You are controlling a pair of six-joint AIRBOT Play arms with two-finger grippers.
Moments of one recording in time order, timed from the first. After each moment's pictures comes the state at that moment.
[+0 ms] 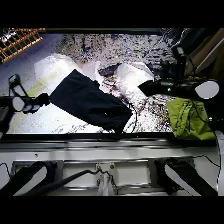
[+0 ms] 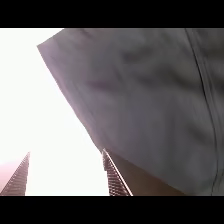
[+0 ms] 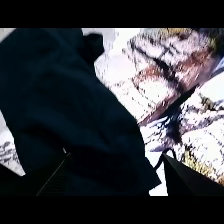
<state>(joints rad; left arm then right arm) 0.13 -1.06 0.76 1.44 -0.79 -1.94 0.06 -0.96 0.99 -0.90 1.03 1.17</state>
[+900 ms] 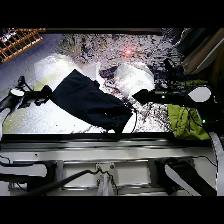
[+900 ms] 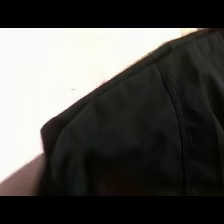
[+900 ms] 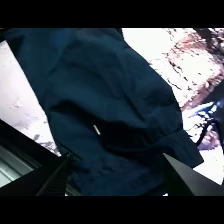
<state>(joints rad) 0.24 -1.56 0.93 0.78 -0.60 -1.35 0.06 -0.96 0.90 -0.75 1.08 1.17</state>
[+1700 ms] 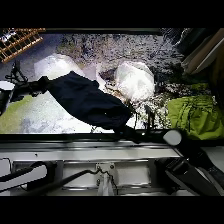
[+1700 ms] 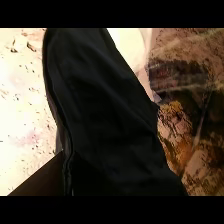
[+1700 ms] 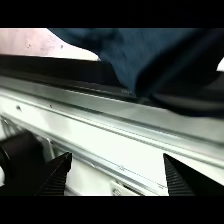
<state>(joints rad) 0.22 -1.32 0.98 0.78 -0.77 -1.33 0.55 -0.67 0.40 -0.78 0.84 1.95</state>
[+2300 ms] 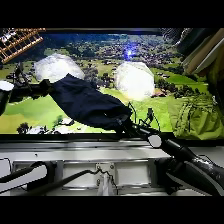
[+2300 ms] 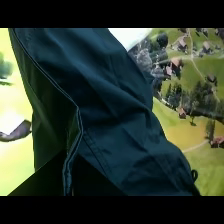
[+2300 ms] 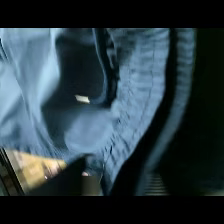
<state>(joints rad) 0.22 -1.31 0.98 0.82 -0.88 -1.33 0.70 -0.90 0.33 -0.77 0.17 2.30</state>
